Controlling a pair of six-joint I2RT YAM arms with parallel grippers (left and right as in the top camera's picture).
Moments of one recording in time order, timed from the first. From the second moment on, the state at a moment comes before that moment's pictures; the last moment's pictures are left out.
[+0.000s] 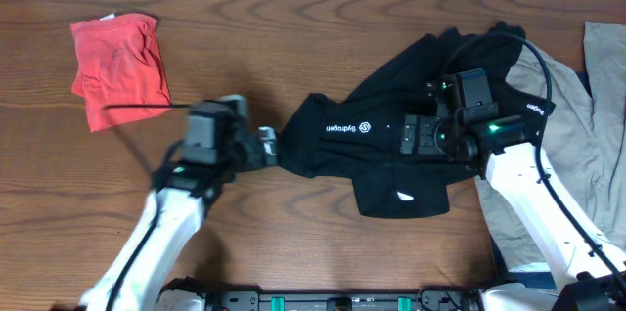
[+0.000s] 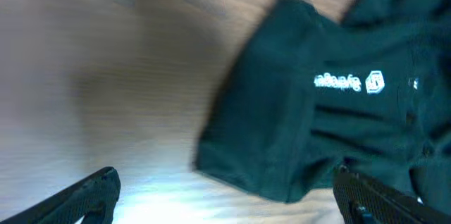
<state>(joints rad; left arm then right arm) -0.25 1.28 0.66 -0.32 0.23 -0.38 0.24 1.41 0.96 -0.70 -0.07 0.29</state>
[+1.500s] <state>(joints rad) -0.25 1.56 0.77 -0.22 0.24 -0.40 0.21 1.41 0.96 -0.80 -0.01 0.30</state>
